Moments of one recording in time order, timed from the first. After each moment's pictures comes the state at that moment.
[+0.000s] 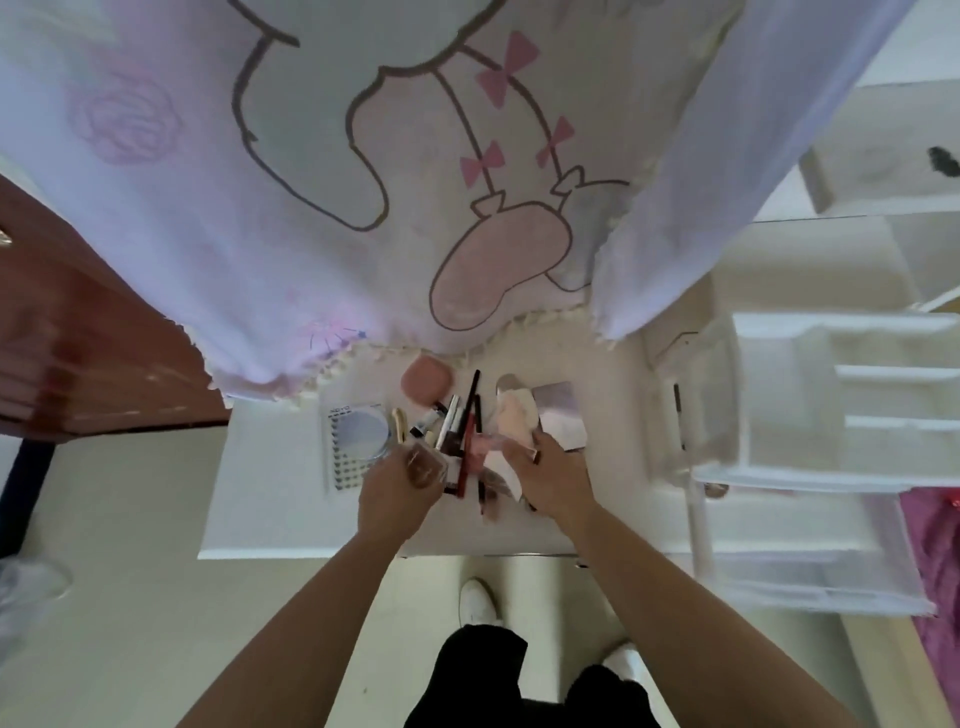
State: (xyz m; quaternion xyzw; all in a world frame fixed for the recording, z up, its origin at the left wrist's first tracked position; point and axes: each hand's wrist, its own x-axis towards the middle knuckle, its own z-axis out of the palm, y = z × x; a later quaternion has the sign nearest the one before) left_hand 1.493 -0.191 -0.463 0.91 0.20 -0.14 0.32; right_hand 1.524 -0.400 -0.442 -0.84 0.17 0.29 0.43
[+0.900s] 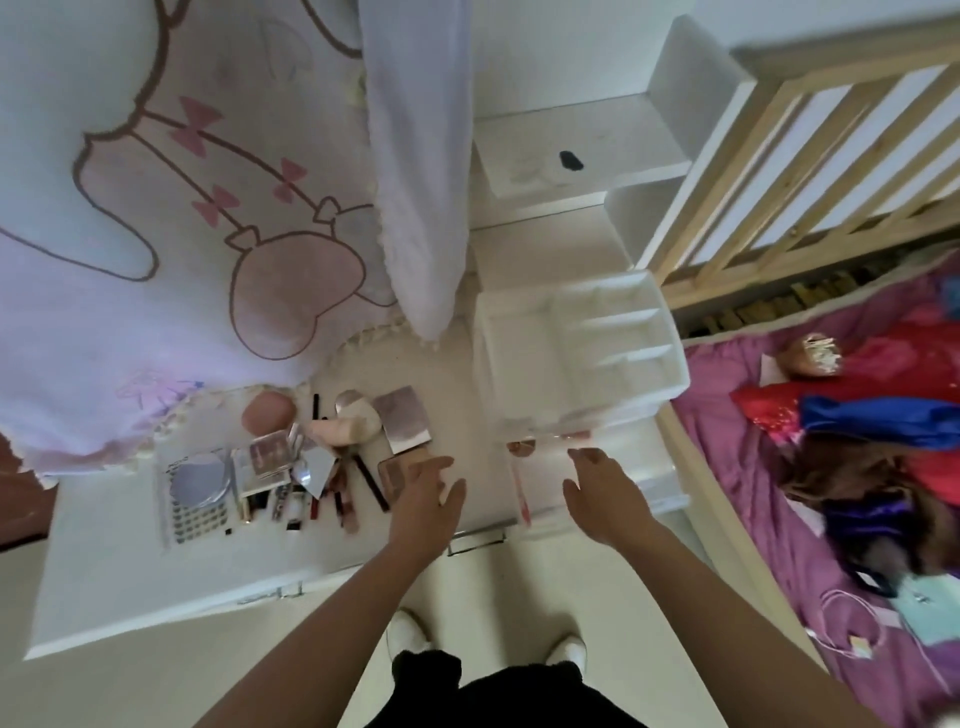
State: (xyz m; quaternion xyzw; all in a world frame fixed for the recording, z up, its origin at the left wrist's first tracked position) left_hand 1.455 -0.413 -0.439 0.89 0.01 -0.18 0.41; right_hand 1.424 -0.651 -0.408 -0.95 0.12 0.23 0.18
